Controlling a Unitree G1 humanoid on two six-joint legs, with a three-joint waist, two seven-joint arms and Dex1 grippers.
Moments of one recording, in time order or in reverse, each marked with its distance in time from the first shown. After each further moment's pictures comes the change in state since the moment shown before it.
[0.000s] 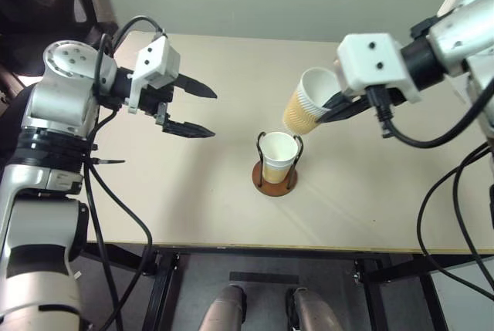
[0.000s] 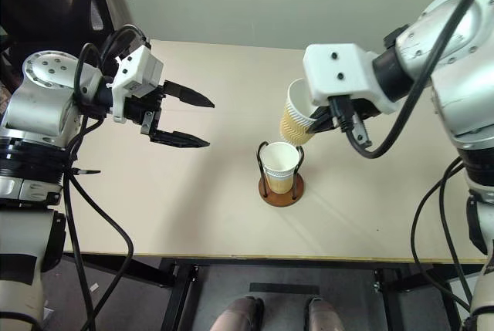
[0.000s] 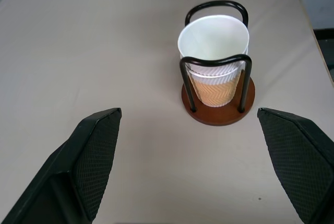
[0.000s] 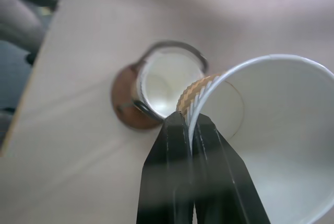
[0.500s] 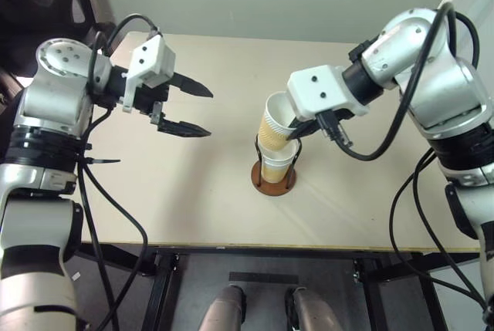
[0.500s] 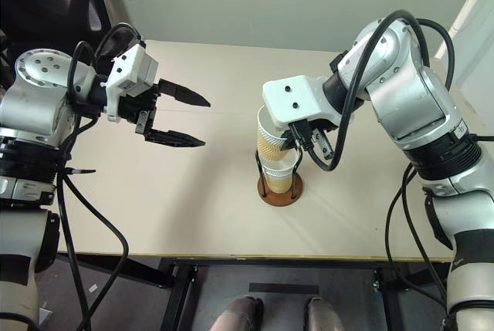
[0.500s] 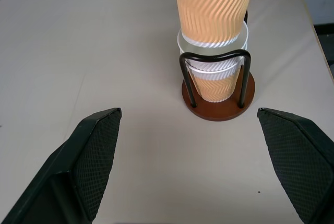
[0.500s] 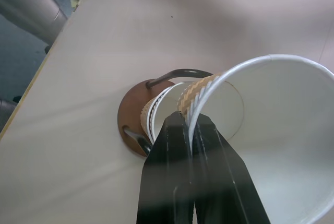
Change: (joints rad) left arm -0.007 0.018 0.007 0.004 -0.018 -0.005 -0.001; right arm -0.013 0.170 0.098 0.129 -0.092 -0.144 0.004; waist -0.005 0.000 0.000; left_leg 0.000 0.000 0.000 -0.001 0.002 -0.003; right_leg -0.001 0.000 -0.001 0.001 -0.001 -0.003
